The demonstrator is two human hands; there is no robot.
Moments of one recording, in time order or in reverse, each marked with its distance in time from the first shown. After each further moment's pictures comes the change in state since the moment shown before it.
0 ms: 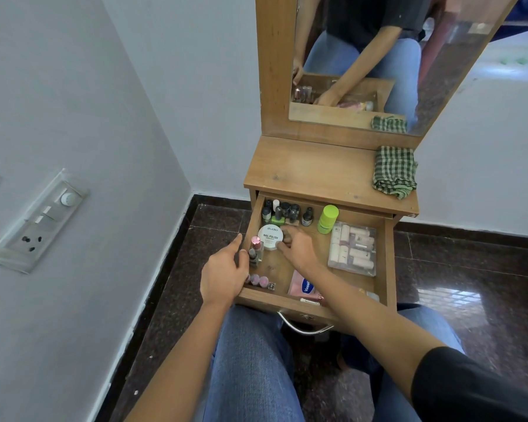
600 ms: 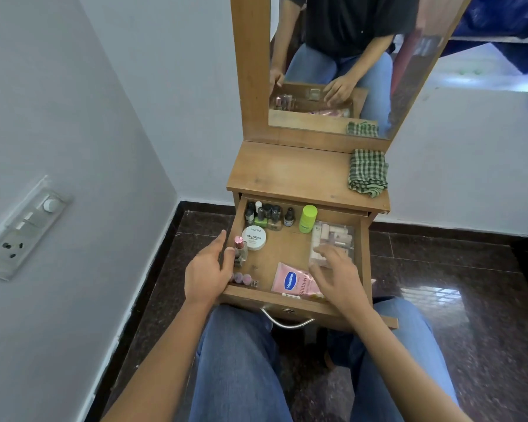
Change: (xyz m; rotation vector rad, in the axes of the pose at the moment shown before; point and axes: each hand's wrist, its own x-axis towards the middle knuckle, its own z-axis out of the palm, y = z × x) left_hand -0.002 -0.007 0.000 -0.012 0.047 0.185; right_hand -0.119 0.021 -0.101 -0.172 0.184 -0.173
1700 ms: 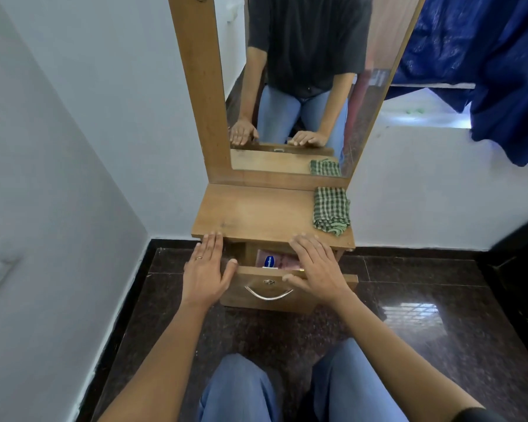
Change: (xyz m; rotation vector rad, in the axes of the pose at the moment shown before) left_hand 0.090 0.042 0.045 0.370 -0.091 0.325; right_hand 0.098 0.043 -0.034 -0.576 0.003 -0.332
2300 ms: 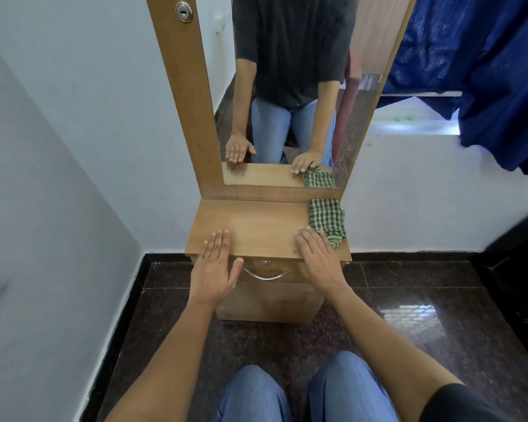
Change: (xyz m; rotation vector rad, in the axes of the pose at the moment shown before) left_hand 0.045 0.019 0.000 0.036 -0.010 0.081; right_hand 0.035 0.032 0.010 -0.104 0.044 0.114
